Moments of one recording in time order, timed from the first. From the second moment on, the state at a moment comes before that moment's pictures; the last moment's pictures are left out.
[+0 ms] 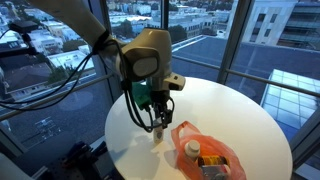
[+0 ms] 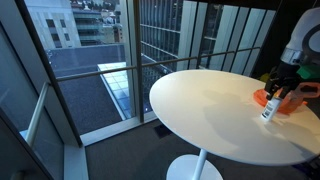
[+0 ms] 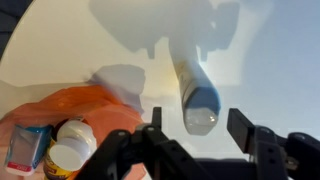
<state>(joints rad) -0.16 0.03 -0.13 -2.48 -0.13 2.50 0.23</state>
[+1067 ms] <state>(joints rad) -0.16 -0.29 -0.16 -2.48 -0.13 2.07 -0.09</state>
